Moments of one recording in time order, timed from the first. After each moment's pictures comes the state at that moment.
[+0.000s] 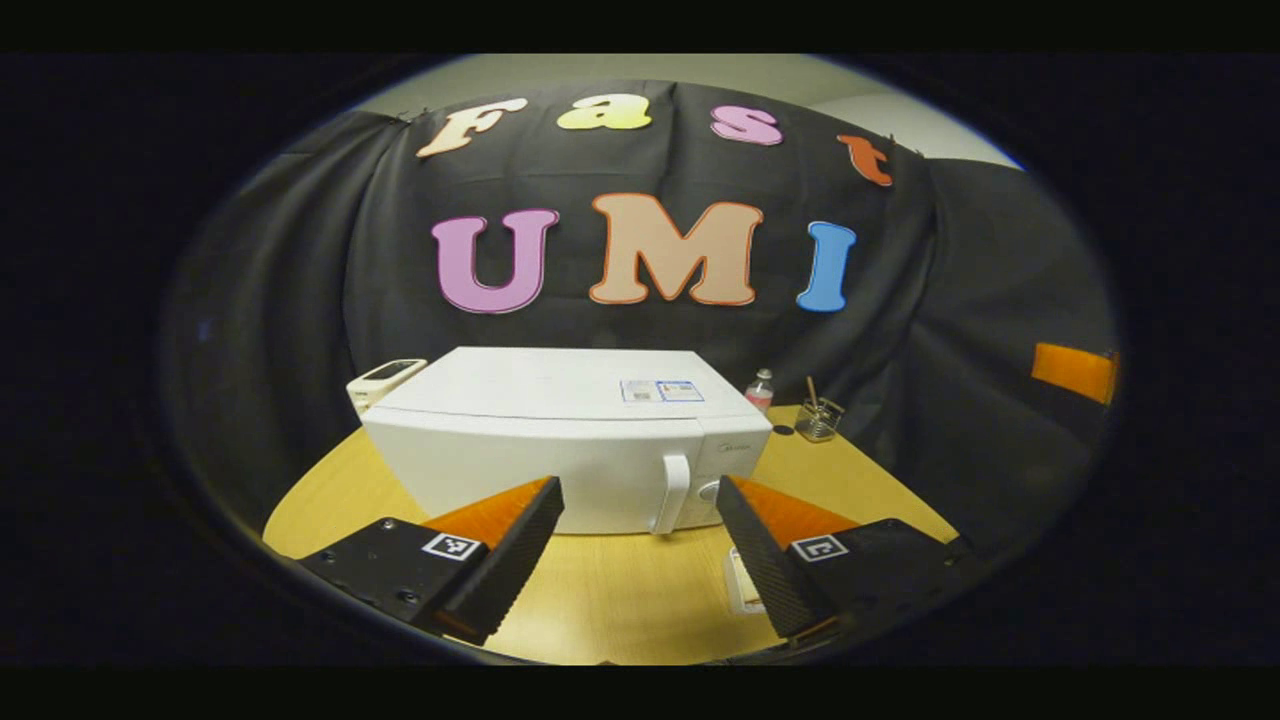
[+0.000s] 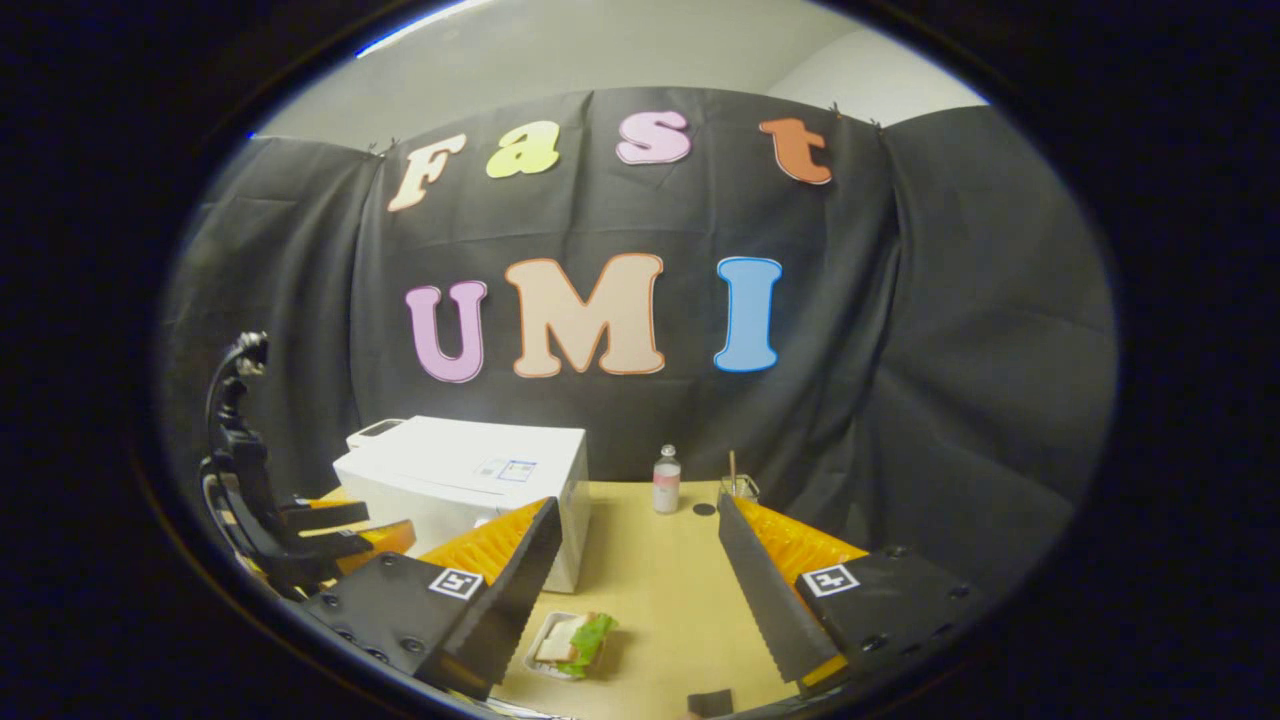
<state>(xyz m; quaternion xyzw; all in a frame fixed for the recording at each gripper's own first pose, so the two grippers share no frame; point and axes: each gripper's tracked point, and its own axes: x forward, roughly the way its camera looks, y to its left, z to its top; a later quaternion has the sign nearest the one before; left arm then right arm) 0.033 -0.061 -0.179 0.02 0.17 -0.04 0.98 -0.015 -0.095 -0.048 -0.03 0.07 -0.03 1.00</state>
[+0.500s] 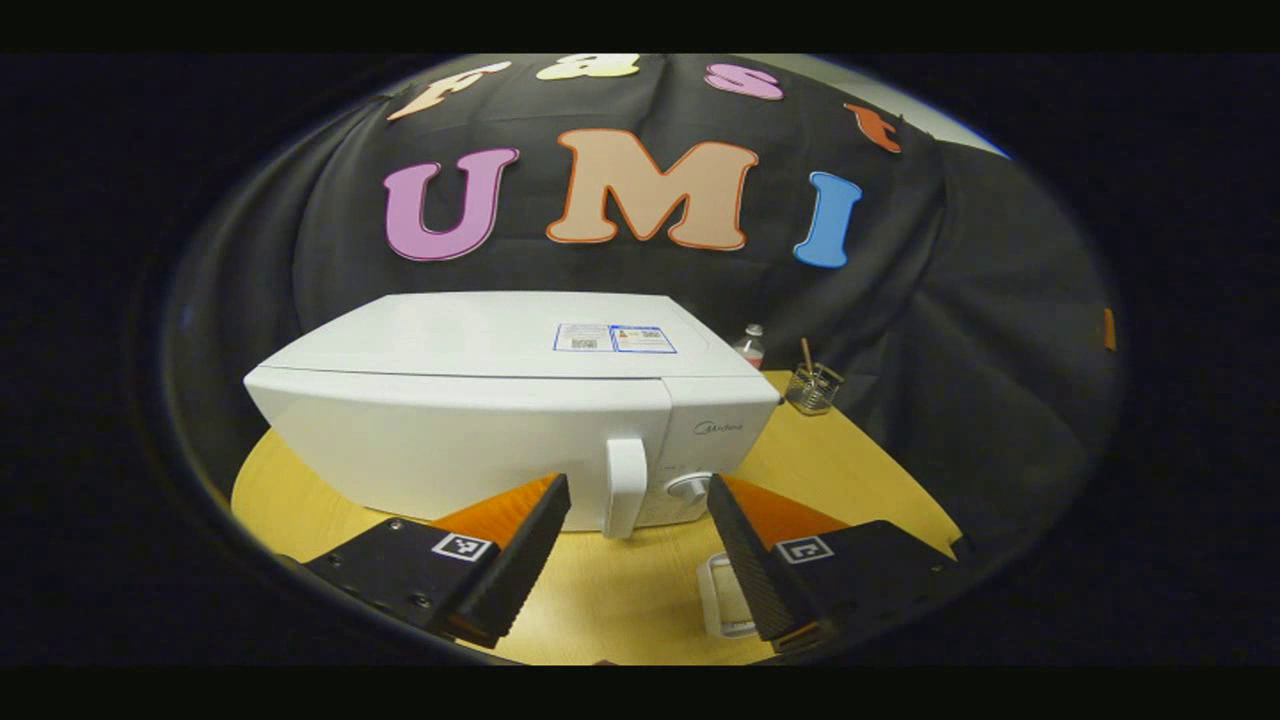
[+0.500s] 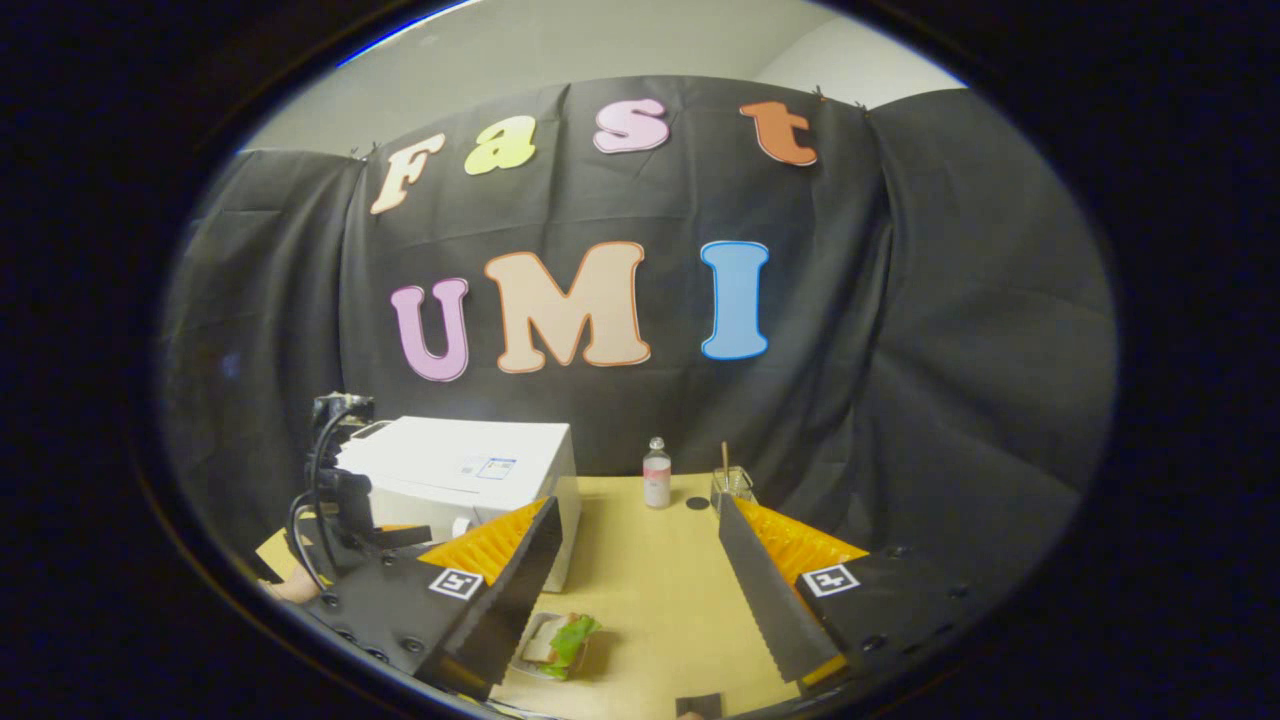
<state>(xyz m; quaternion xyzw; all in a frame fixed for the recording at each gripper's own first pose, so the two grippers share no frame) 0.101 -0.100 -0.255 0.01 0.25 -0.06 0.97 0.004 -0.128 -0.059 -0.02 0.09 -0.04 1.00</state>
